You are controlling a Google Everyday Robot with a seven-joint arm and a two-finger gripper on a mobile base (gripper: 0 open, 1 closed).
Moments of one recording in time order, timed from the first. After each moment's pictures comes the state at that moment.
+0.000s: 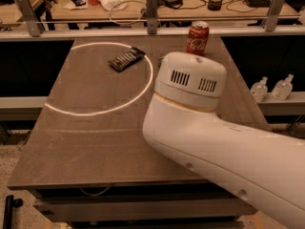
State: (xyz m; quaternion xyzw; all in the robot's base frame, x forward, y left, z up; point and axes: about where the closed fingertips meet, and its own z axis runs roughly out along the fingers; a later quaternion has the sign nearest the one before) arm 0.534 -0.072 0.909 0.86 0.10 0.48 0.12
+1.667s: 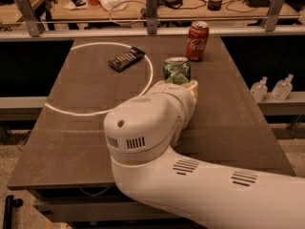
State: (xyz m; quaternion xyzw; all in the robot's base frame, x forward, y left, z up) arm 0.515 -0.071 0.906 0.81 -0.06 0.56 0.16
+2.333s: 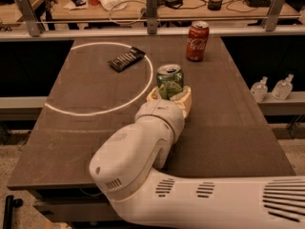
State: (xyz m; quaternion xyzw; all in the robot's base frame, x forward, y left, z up) arm 0.513 -0.058 0.886 0.76 -0.06 0.62 0.19
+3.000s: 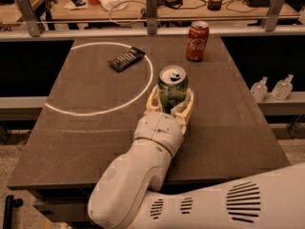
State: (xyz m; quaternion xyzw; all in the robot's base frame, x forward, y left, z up) arm 0.491 -0.059 0.900 0.65 -0.12 0.73 0.17
